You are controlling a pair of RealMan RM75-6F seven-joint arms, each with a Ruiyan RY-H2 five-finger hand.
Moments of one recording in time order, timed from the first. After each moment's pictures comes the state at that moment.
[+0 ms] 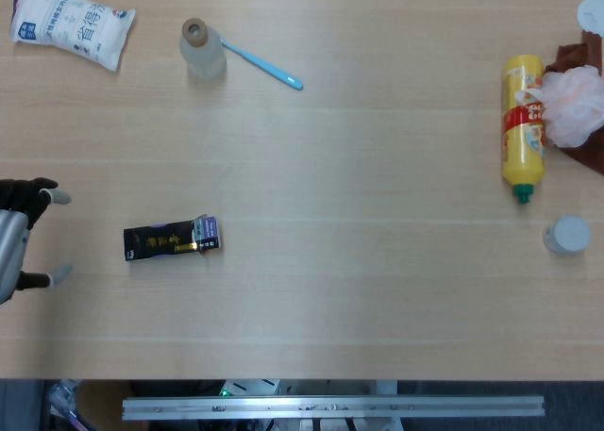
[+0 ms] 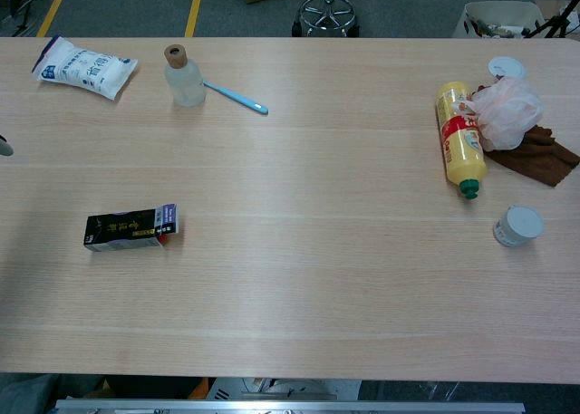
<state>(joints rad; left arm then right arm) -0.15 -1.11 0.04 -1.75 1.50 1.31 0.10 0.10 -1.15 0.10 -1.55 -1.53 1.53 0.00</state>
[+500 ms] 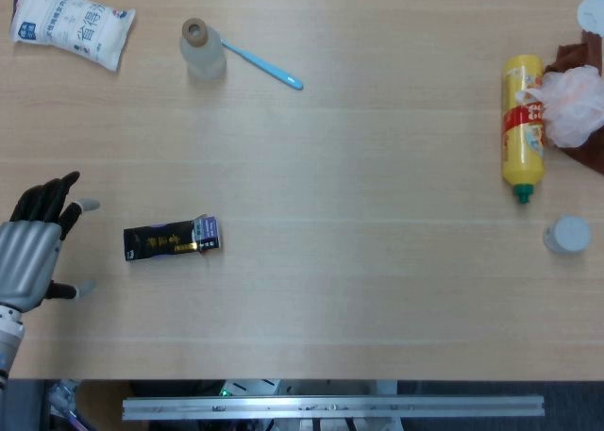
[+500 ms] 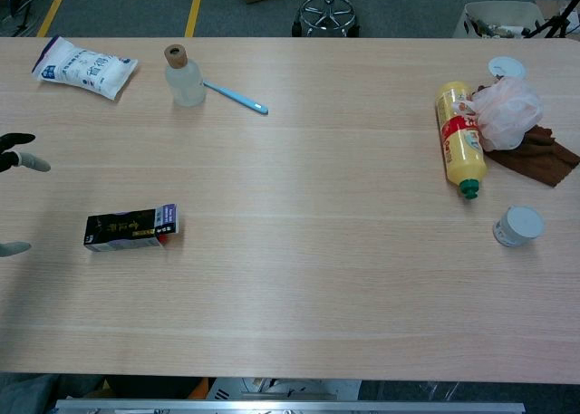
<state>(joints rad) -0.17 -1.18 0.06 -1.75 1.45 1.23 0.15 0.11 -1.13 0.13 -1.57 -1.51 1.53 0.00</state>
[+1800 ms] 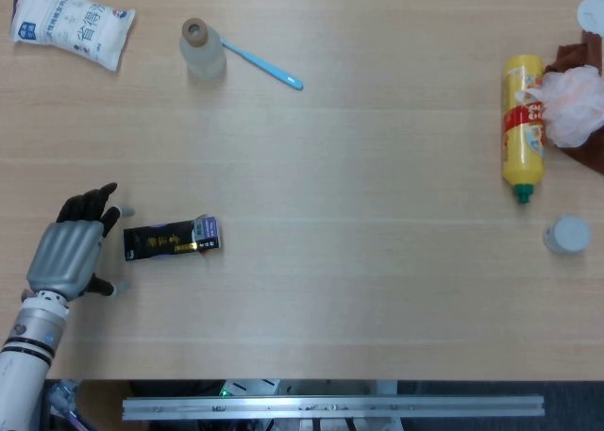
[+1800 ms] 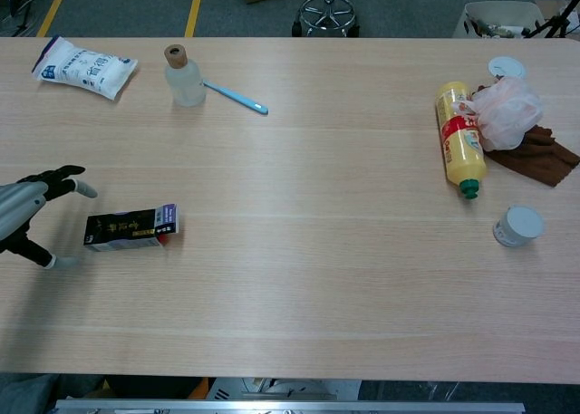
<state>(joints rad) -0.25 -1.34 0.03 -1.68 1.23 1.09 0.26 0.11 -1.14 0.14 -1.49 -1.49 1.53 0.10</state>
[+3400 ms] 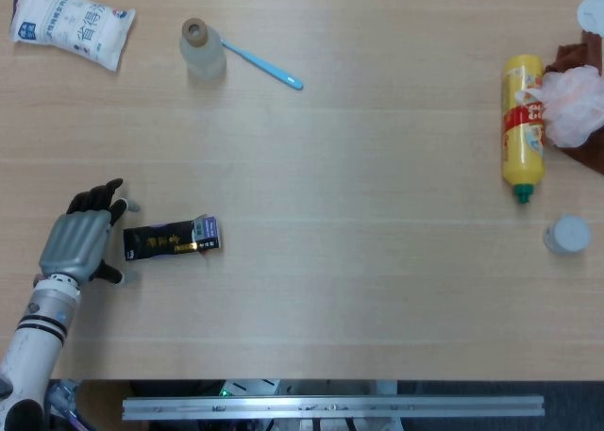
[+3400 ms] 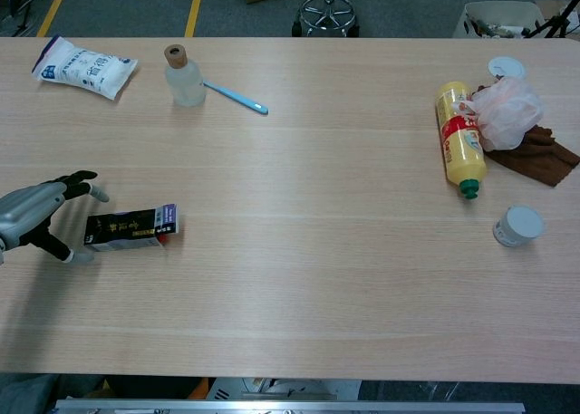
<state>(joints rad) -0.32 -1.43 0.00 -1.55 1.12 1.00 0.22 0.10 -1.17 0.13 -1.45 -1.47 1.52 0.14</state>
